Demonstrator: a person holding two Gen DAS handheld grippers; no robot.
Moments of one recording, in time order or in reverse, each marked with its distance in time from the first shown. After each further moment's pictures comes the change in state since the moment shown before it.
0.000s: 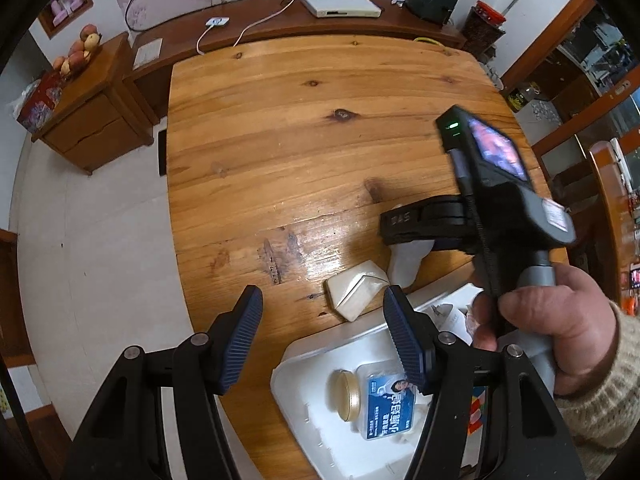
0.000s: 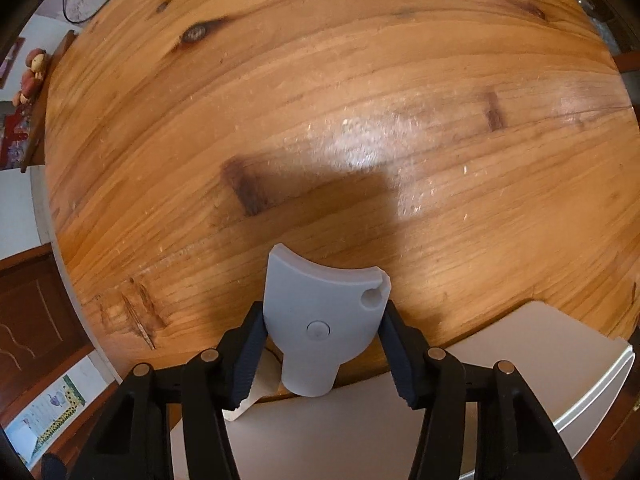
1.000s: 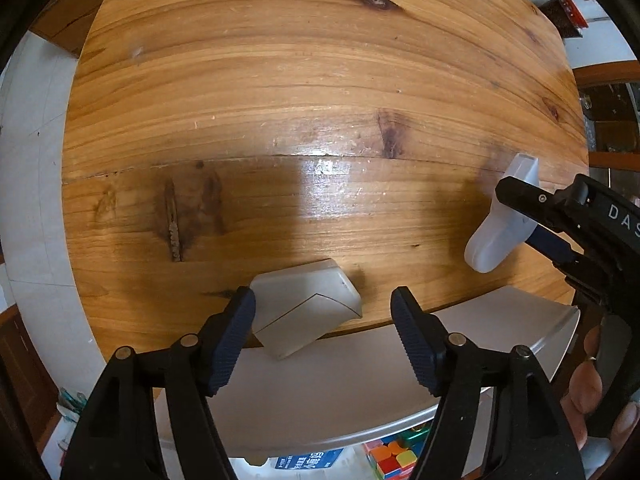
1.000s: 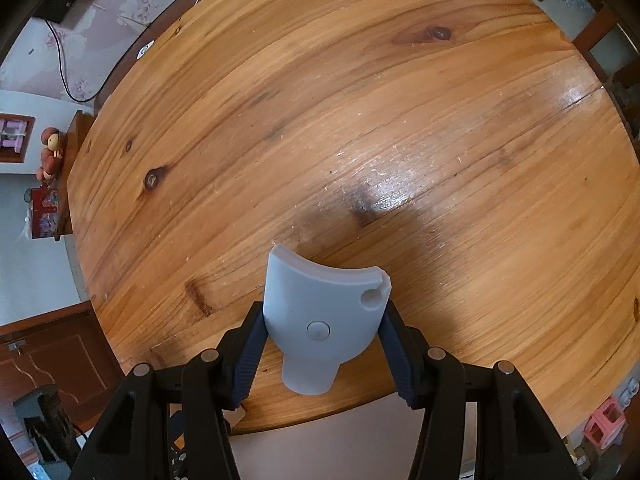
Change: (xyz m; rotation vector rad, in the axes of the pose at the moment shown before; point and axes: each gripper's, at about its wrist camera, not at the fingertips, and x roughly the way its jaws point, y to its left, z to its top) left arm 0.123 -0.008 0.020 -0.263 0.346 -0.045; right arm -0.035 -0.106 0.036 0.131 -0.135 0.163
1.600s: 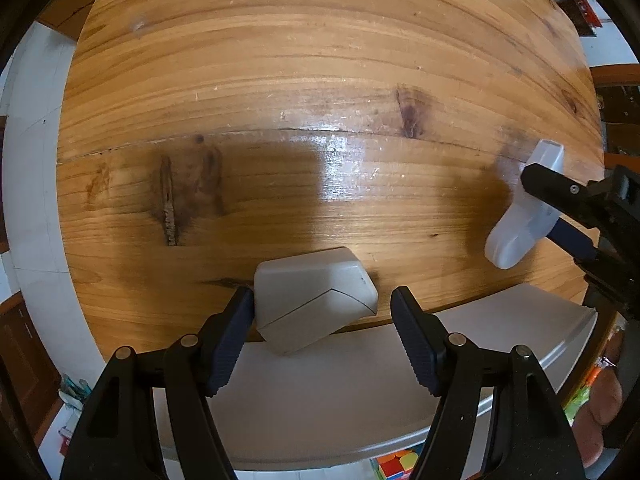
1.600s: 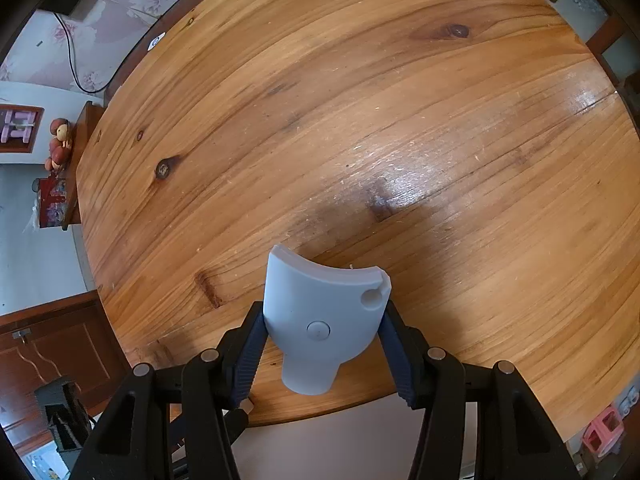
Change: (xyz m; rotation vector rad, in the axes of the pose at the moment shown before) left arm 0.018 -0.003 -0.007 -0.031 0.040 0.042; right arm -0.009 0.005 0.002 -0.024 0.015 0.025
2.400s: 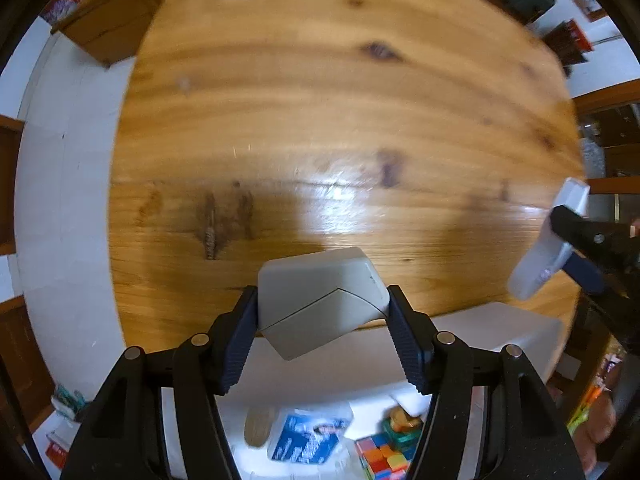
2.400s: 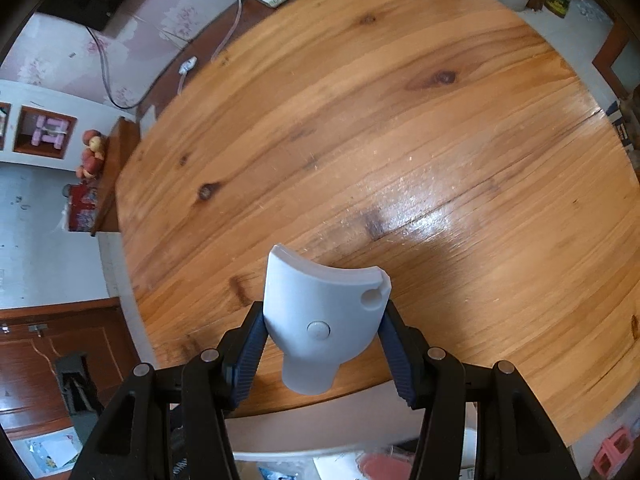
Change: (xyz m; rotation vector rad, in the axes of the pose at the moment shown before) left arm -0.052 0.007 -0.027 -0.019 -0.172 -0.006; right arm -0.050 -0.007 -0.013 -0.039 -0.110 0.114
